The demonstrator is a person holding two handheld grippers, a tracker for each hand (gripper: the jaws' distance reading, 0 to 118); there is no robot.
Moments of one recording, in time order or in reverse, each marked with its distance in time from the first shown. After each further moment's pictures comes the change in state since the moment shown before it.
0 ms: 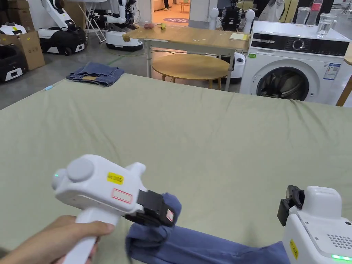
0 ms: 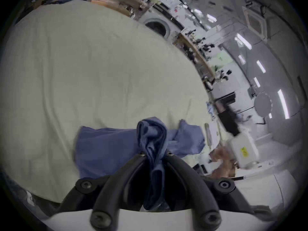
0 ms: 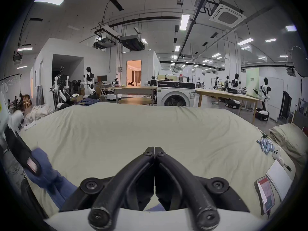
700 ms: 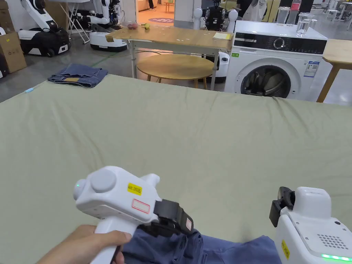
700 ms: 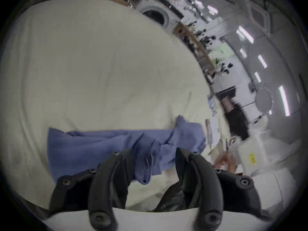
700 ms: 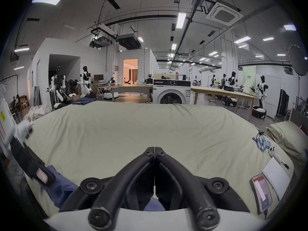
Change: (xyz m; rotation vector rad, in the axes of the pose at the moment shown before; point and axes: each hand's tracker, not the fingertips) left arm 0.015 0.008 -0.033 -0.006 -0.089 0.013; right arm 0.020 -0.004 0.007 -0.016 -0.029 -0.012
